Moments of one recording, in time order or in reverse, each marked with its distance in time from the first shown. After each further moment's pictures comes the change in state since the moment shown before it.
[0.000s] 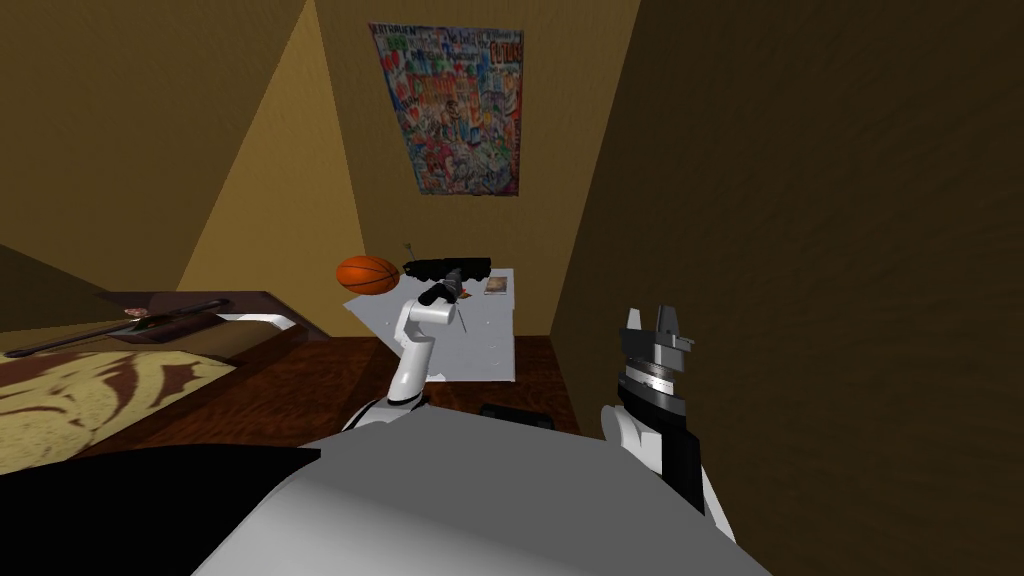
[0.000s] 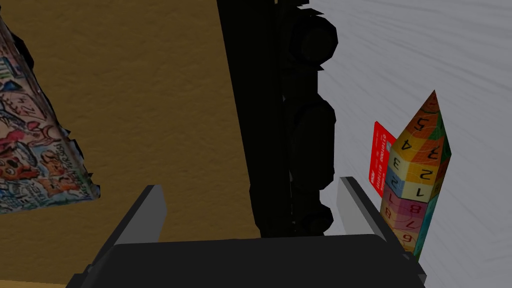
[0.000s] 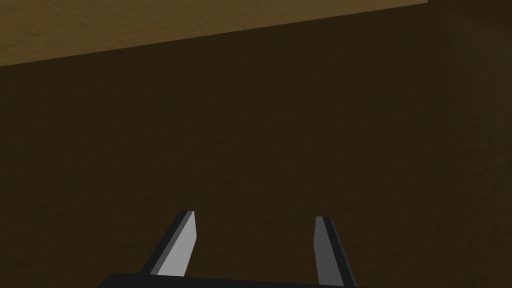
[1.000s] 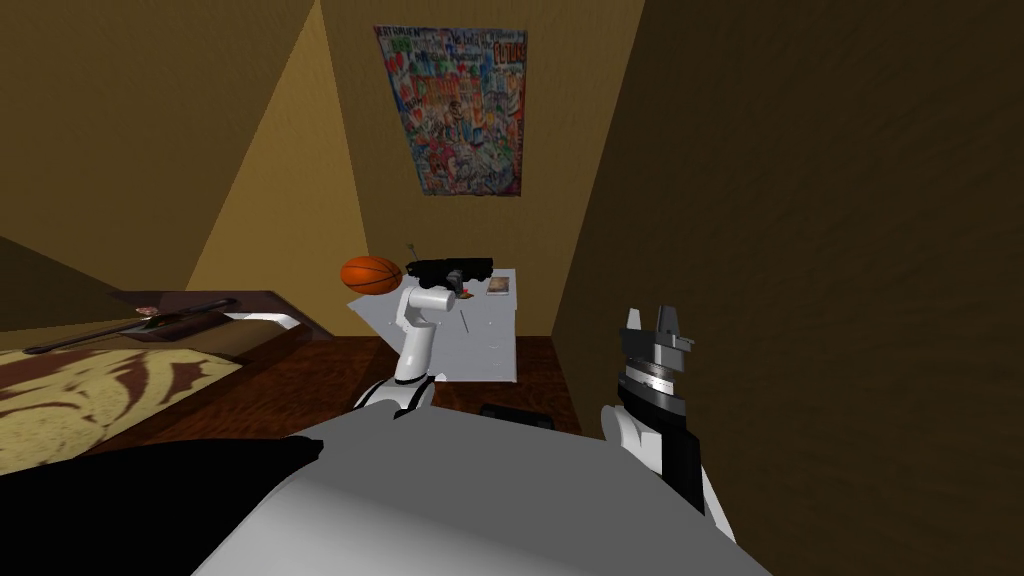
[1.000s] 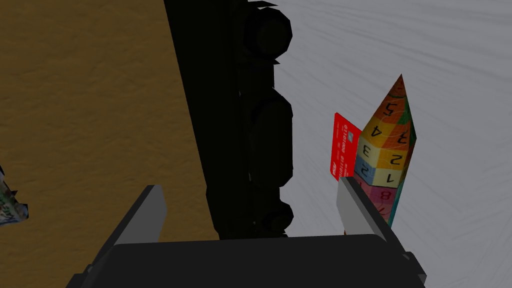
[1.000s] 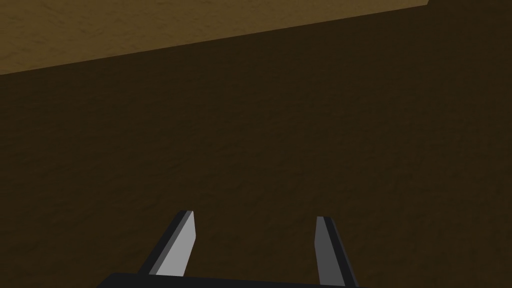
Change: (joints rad) left arm -0.139 0.030 0.038 0.061 0.075 0.265 -0.015; right arm 0.000 0.000 0.000 0.000 0.000 0.000 0.000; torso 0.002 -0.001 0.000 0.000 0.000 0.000
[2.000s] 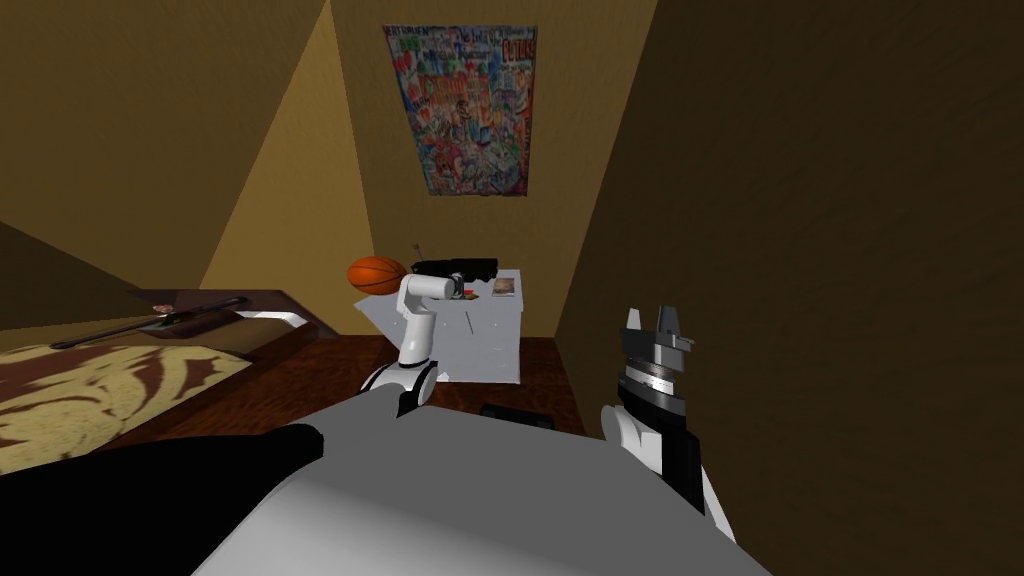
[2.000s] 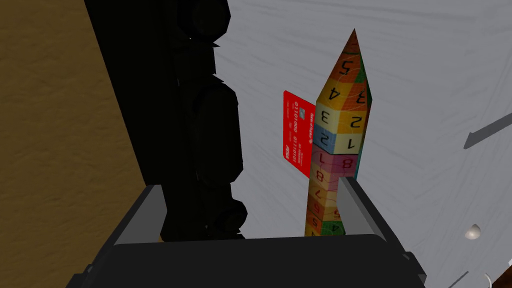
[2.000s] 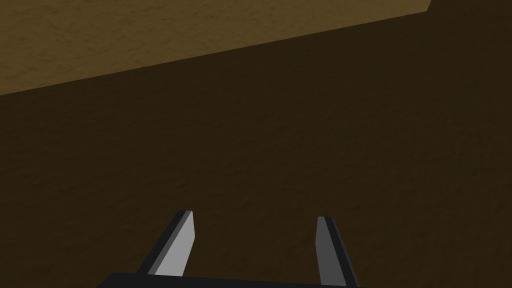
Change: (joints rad) left arm -0.120 0.036 0.031 0.076 0.086 0.267 -0.023; right arm 0.000 0.000 0.000 0.000 0.000 0.000 0.000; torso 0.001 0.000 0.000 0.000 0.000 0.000
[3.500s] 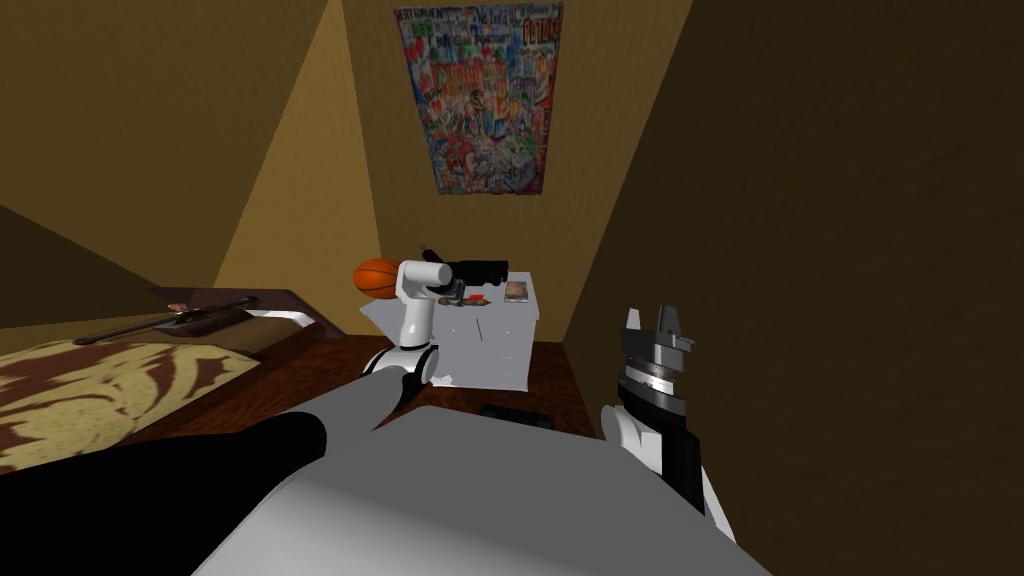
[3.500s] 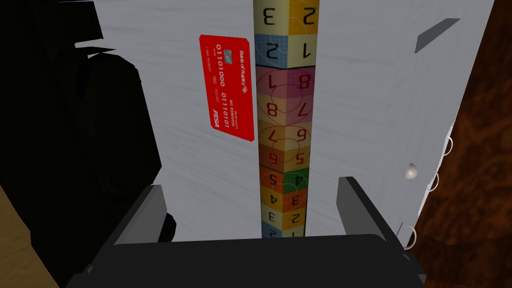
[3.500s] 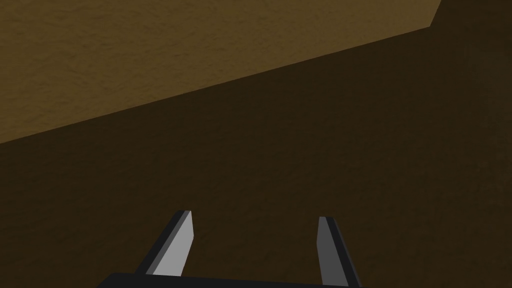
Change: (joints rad) left arm -0.139 0.056 0.035 0.113 0.146 0.393 -0.046; right arm 0.000 0.000 0.000 0.000 0.000 0.000 0.000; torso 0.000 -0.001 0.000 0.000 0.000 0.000
